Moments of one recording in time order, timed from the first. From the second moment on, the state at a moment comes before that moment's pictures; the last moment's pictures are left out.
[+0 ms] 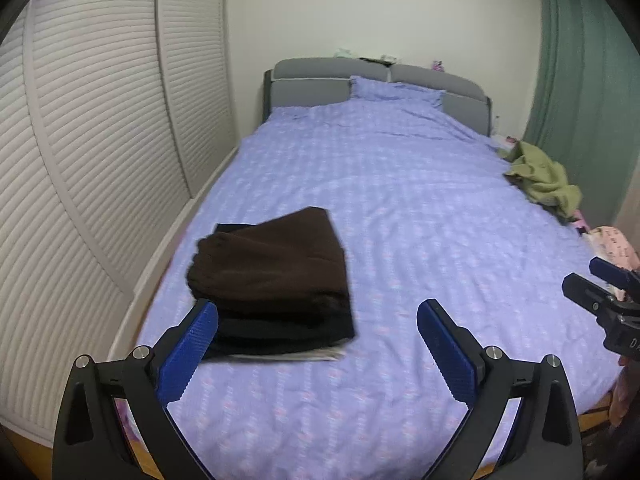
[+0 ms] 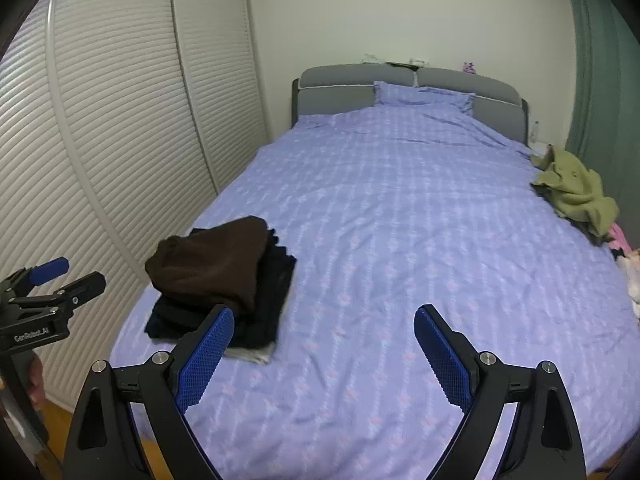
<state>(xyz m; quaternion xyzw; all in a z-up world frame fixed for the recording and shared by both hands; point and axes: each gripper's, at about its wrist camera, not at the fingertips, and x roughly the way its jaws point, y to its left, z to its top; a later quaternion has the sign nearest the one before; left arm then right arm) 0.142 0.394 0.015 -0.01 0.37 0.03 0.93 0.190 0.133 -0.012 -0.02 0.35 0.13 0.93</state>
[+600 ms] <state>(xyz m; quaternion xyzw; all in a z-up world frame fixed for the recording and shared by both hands) 0.011 0.260 0.041 0.01 0.34 0.00 0.94 0.041 -0.001 0.008 0.00 0.33 0.10 0.94</state>
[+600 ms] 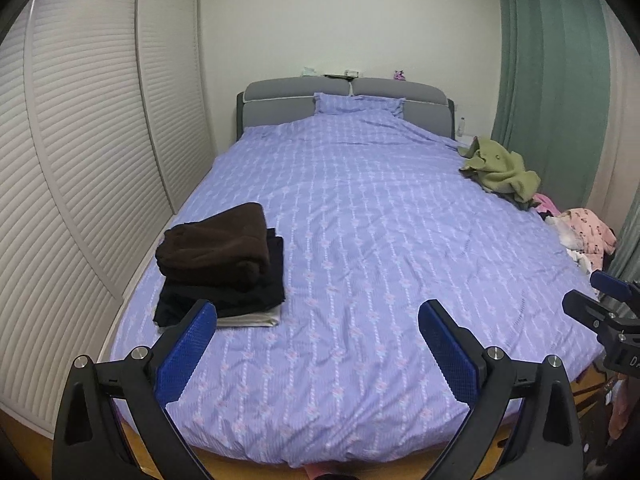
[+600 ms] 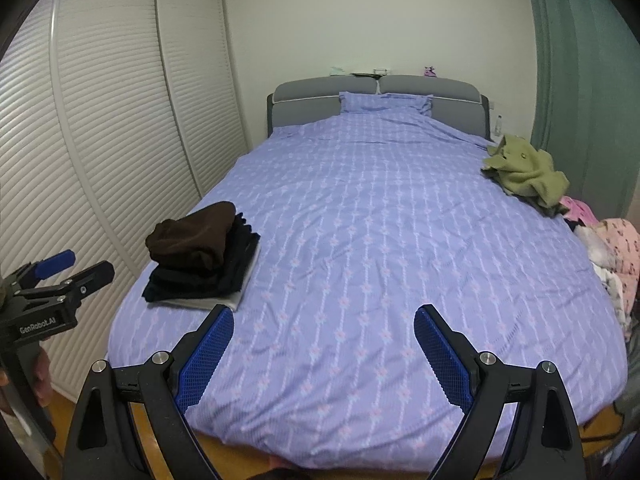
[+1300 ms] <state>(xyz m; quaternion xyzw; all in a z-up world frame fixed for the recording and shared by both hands) -0.047 0.209 0.054 0.02 0.32 -0.01 0.95 -0.021 -0.058 0.017 0.02 0.32 0.09 0.94</state>
